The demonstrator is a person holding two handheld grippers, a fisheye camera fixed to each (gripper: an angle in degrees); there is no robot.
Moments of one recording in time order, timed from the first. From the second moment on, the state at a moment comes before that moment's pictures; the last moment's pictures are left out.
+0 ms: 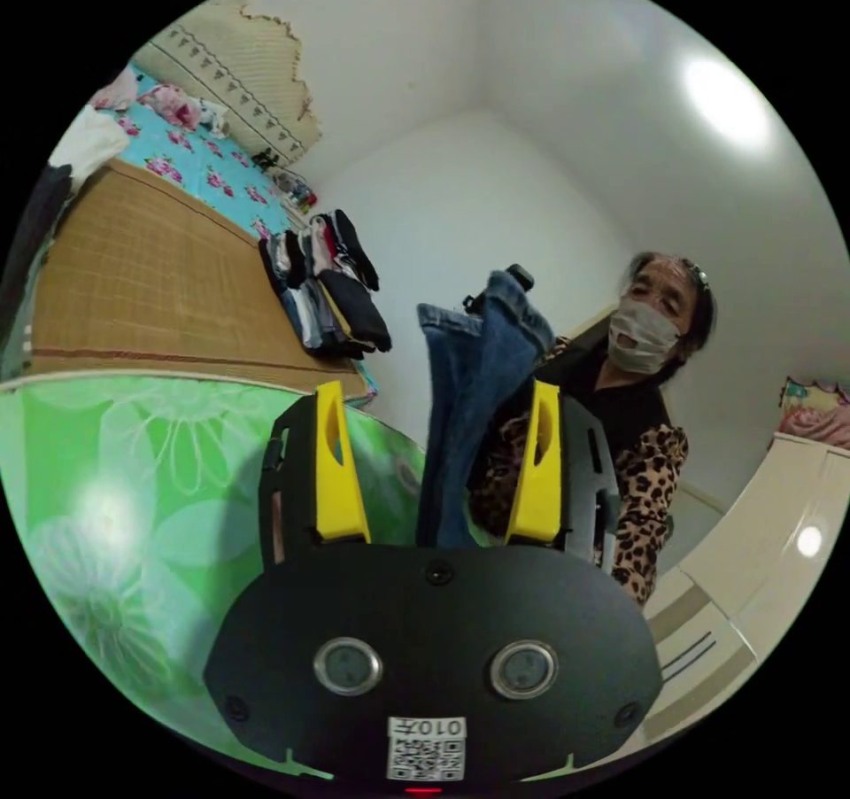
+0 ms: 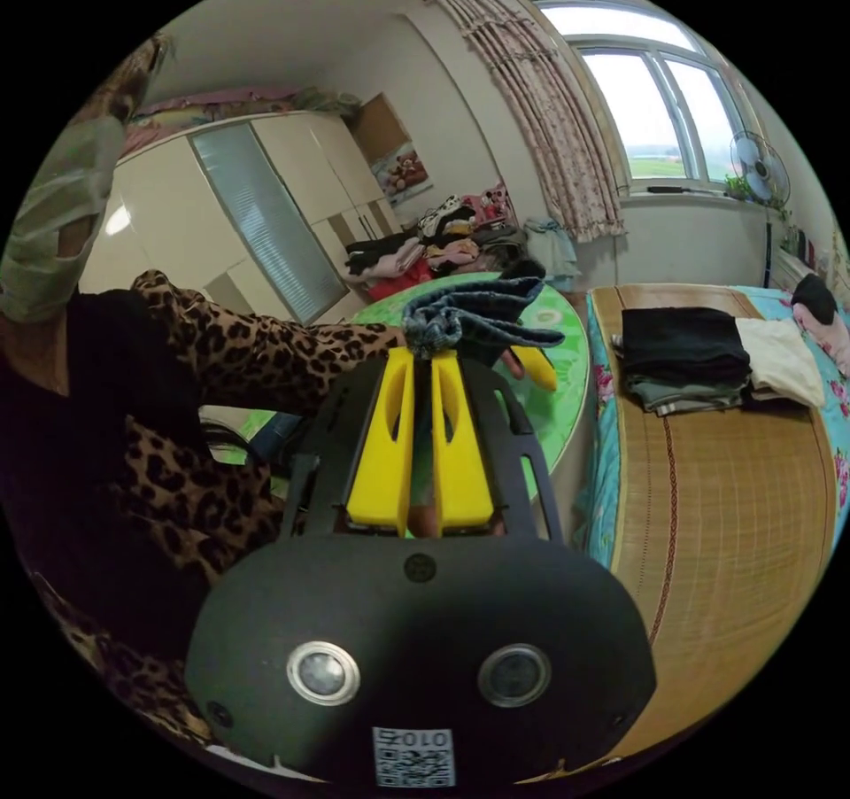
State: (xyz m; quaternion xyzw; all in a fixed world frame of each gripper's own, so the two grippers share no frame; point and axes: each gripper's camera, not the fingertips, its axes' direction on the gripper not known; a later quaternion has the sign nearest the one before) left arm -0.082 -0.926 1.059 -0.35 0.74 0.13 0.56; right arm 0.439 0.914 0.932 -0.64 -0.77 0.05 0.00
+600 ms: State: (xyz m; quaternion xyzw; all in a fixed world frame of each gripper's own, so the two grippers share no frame) left arm -0.166 -0.900 0.932 -0.18 0.66 0.18 0.71; right arm 0.472 0.797 0.916 -0.66 -0.75 0.03 0.05
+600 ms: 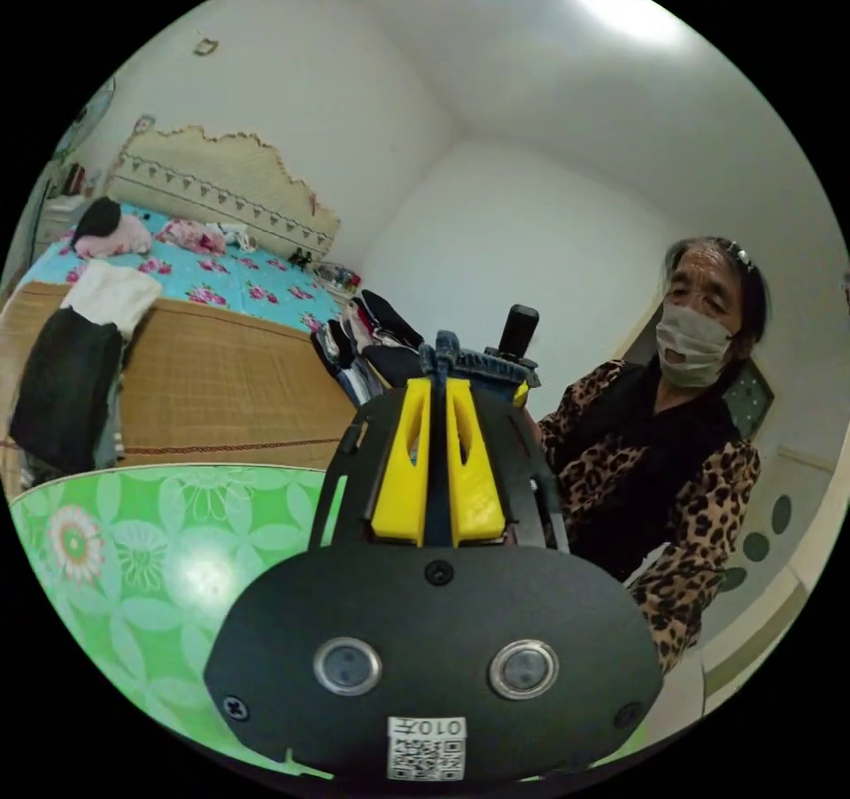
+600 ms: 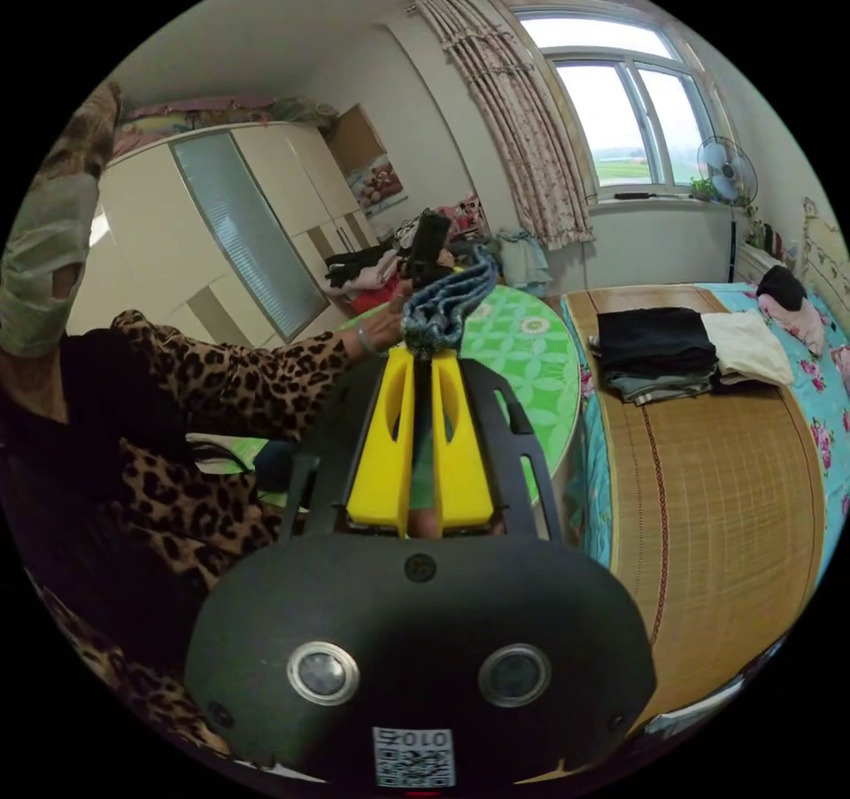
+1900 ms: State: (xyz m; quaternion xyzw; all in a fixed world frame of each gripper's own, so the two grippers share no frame) left arm -0.697 -0.332 0.689 -0.07 0.47 -0.20 0.86; right arm 0.501 0.480 0.480 -0.48 -0.82 -0.15 -0.26
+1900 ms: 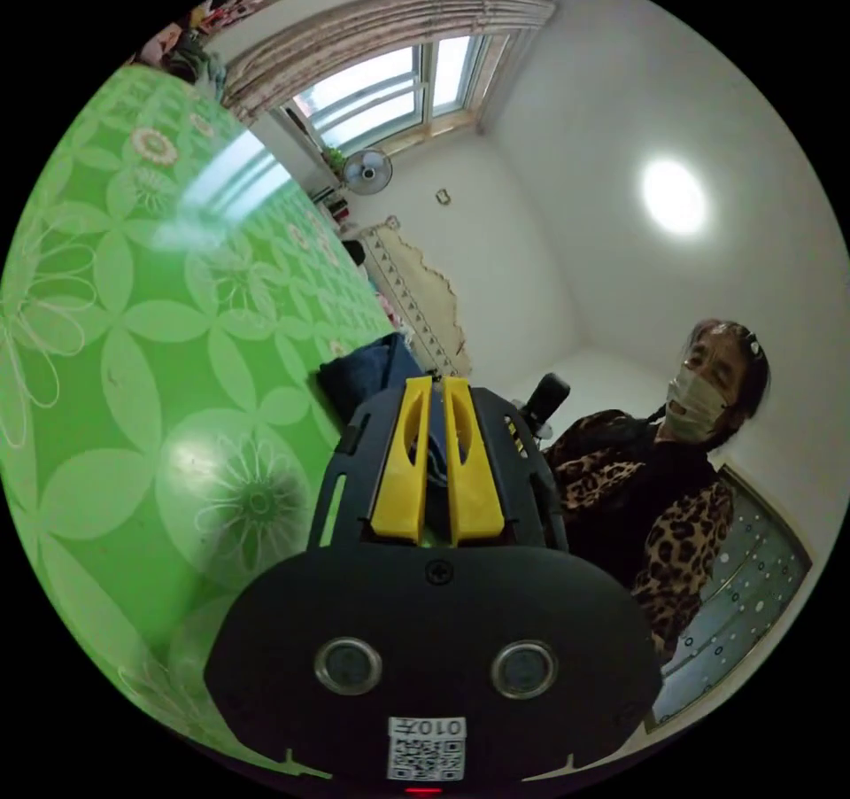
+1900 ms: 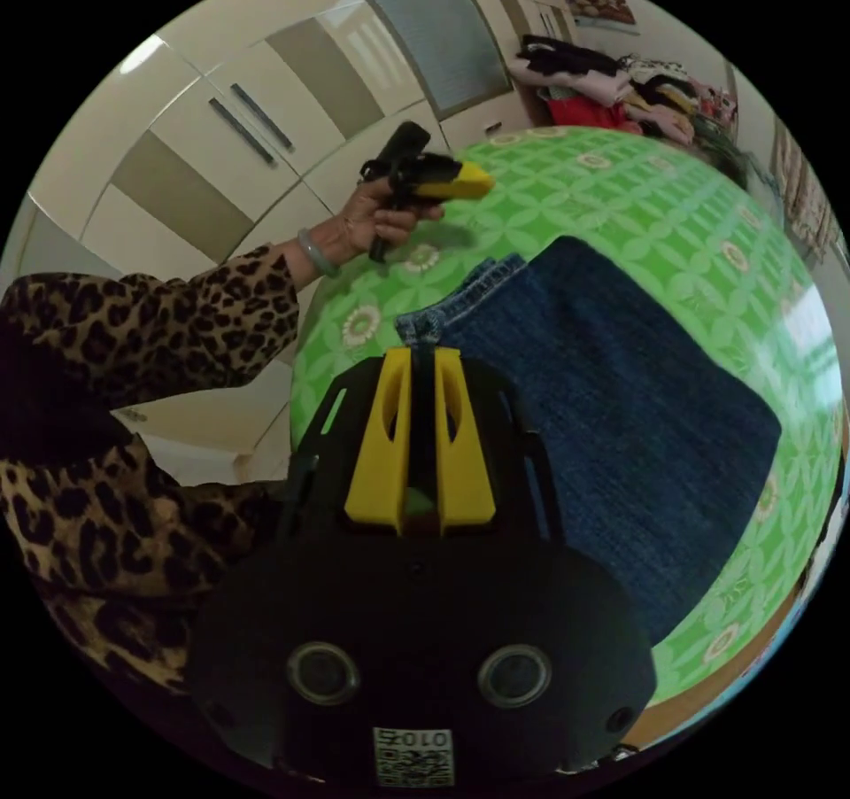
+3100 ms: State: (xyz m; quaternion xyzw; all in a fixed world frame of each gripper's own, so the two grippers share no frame) left arm -0.548 -0.184 0.714 -0.11 0.14 -0.37 0.91; right arm 0.509 0.918 0.647 -0.78 -0.59 0.02 -0.22
